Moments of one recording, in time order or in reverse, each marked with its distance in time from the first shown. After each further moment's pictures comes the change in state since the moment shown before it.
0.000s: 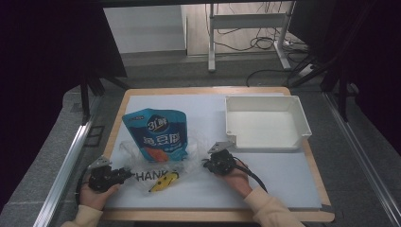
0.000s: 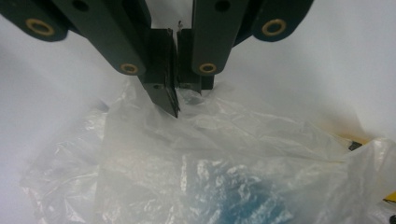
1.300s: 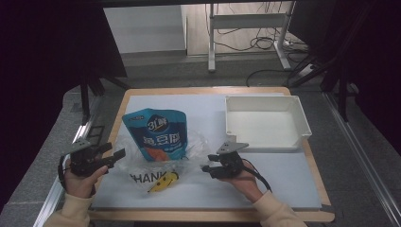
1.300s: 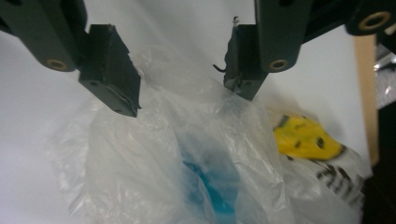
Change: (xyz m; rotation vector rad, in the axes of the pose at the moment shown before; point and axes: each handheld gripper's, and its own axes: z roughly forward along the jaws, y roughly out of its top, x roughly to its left) left arm -0.005 0.059 -0.054 -0.211 0.040 0.005; right arm 0.007 0.001 -0.043 -0.133 0.063 0.031
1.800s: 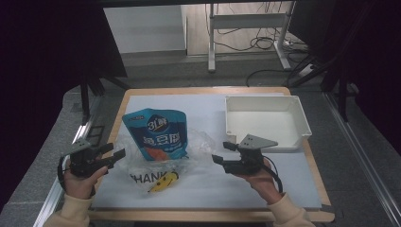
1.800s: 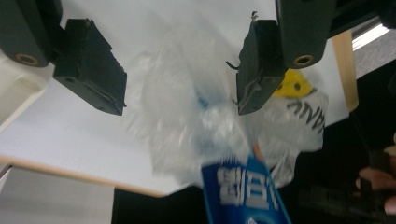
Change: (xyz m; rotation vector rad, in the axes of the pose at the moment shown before) left arm -0.005 0.005 -0.002 0.000 -0.008 0.013; right arm 0.002 0.025 -0.070 -0.220 -0.055 -0.016
